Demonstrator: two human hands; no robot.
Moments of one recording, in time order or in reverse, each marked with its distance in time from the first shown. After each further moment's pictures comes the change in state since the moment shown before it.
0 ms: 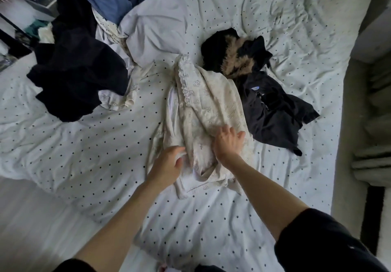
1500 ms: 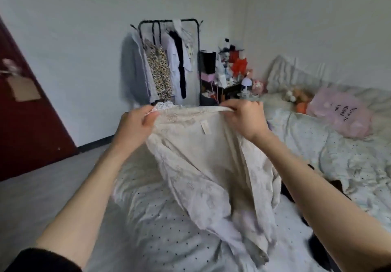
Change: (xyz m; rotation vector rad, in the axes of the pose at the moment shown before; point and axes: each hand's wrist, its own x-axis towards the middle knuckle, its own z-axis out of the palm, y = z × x) left_hand -0.207 0.026 -0.354 0.123 1.099 0.201; right_hand -0.109 -0.209 -0.359 0.467 0.625 -0.814
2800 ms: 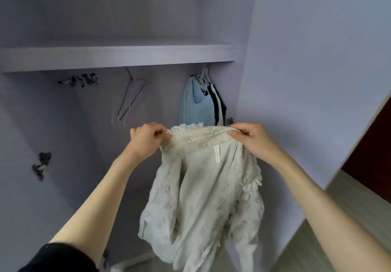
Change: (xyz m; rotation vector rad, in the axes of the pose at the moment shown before) left_hand -0.533 -0.075 -0.547 0.886 0.885 -1.451; right_hand -0.258 -0.760 0.216 1.192 -1.347 -1.289
